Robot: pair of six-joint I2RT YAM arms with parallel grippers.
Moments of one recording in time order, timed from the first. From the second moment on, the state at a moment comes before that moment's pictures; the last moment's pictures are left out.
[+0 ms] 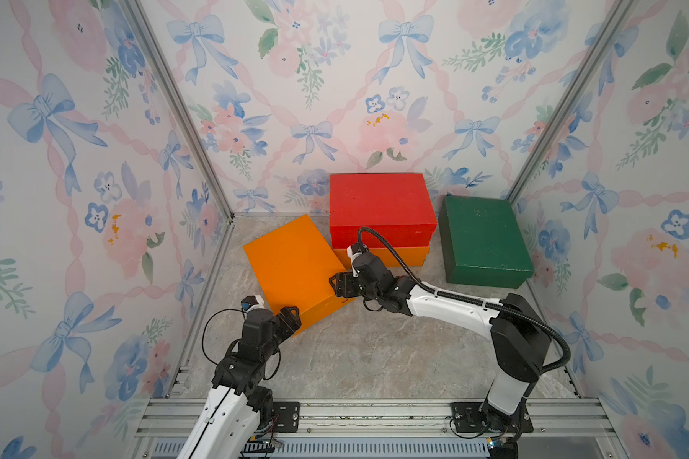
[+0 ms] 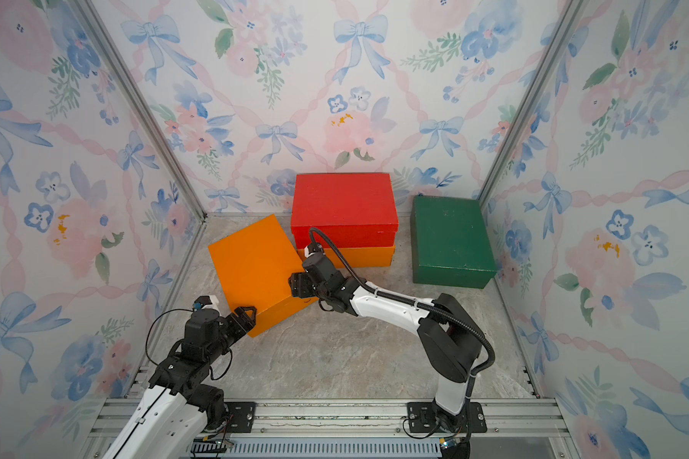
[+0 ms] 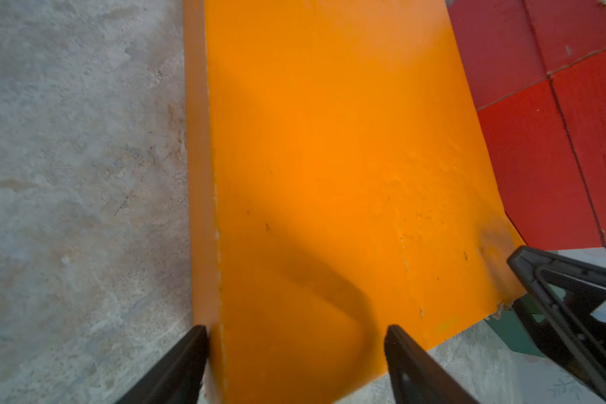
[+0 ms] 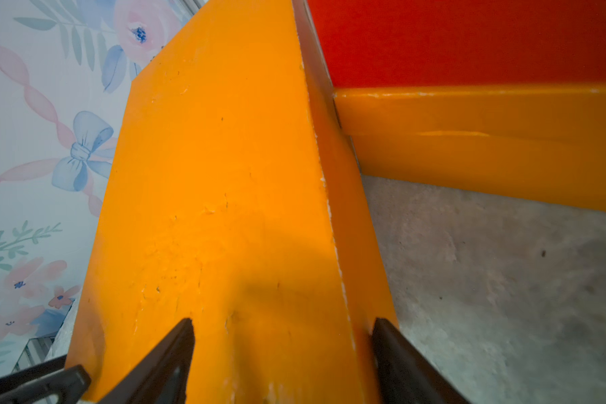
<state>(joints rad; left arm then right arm) -0.28 0.49 0.38 -0.51 -0.06 -0.88 0.92 1.79 1.30 -0.14 0.10 0.61</state>
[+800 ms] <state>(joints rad) -0.38 0.94 0.96 -0.56 -0.25 -0.74 0.95 1.47 1.29 -0.43 0.20 0.53</state>
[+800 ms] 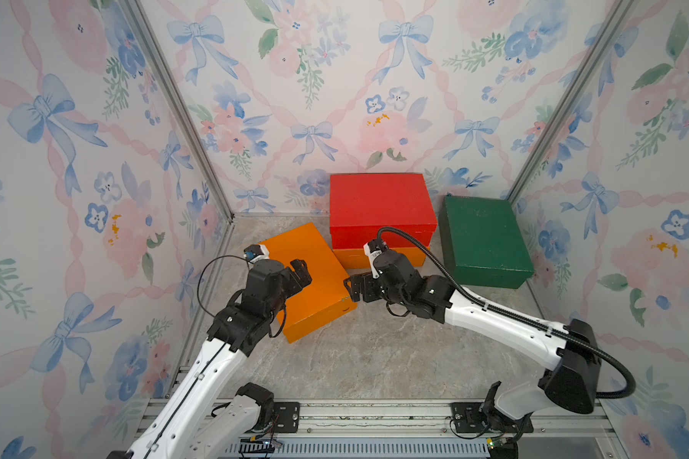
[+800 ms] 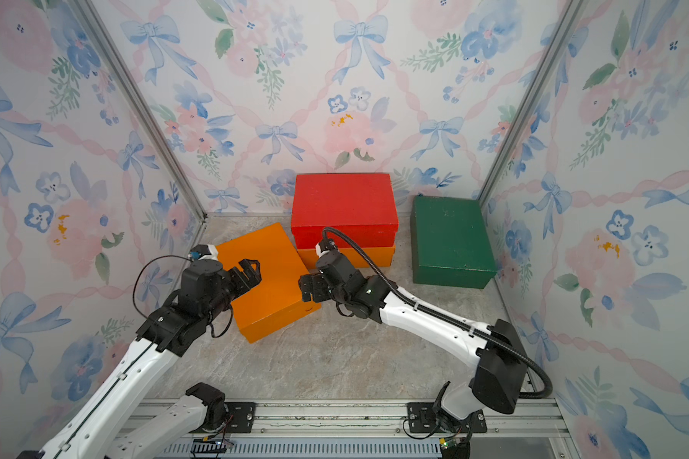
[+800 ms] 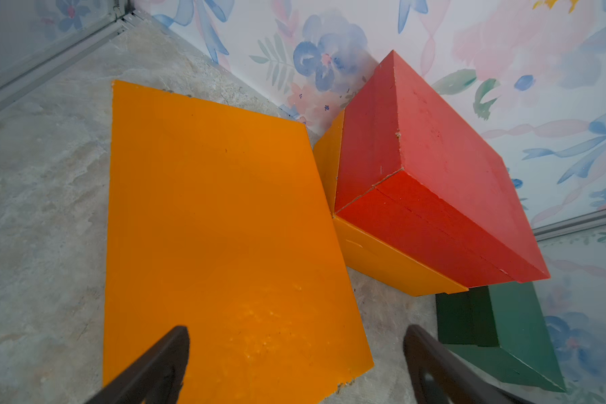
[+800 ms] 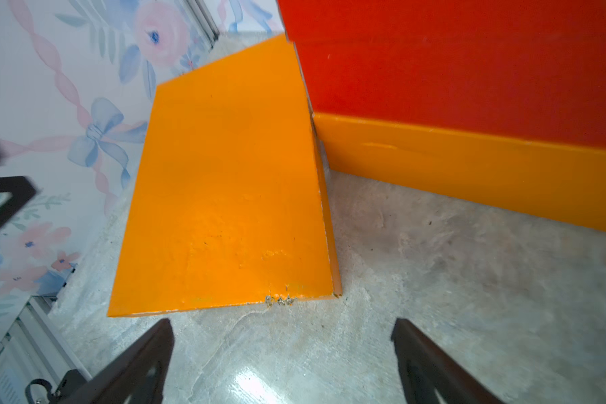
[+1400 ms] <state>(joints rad) 0.04 2.01 1.77 -0.39 -0.02 -0.49 0.94 1.24 0.92 -0.46 0.19 0.62</state>
